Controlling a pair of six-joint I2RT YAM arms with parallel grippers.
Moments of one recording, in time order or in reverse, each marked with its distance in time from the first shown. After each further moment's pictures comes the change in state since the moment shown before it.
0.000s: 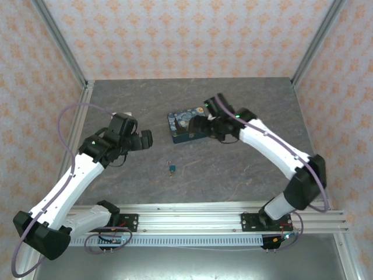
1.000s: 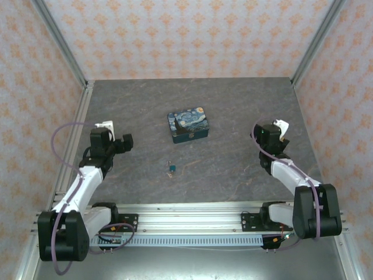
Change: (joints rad) left arm 0.461 -0.066 -0.604 0.765 0.172 0.344; right arm -0.540 -0.283 -0.924 1.033 0.473 -0.340
